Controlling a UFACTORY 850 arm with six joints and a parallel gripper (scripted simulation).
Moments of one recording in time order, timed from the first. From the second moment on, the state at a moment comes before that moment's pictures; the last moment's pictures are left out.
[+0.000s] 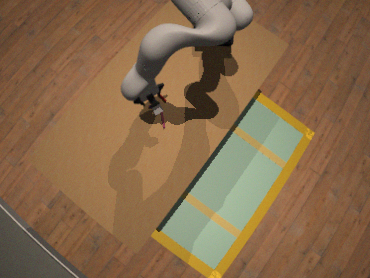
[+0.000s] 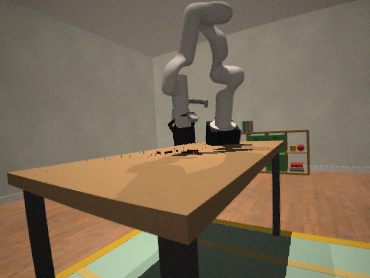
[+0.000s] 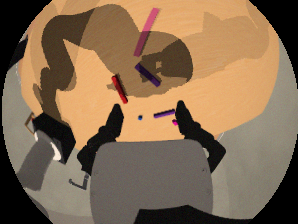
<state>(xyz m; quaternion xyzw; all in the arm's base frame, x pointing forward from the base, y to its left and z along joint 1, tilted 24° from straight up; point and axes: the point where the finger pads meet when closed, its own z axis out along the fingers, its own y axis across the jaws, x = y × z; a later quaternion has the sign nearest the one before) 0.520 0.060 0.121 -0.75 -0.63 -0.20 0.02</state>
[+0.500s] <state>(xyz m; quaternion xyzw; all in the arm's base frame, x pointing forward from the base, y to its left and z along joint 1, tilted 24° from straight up) 0.527 0.071 0.127 -0.61 -0.77 -0.20 -0.02</state>
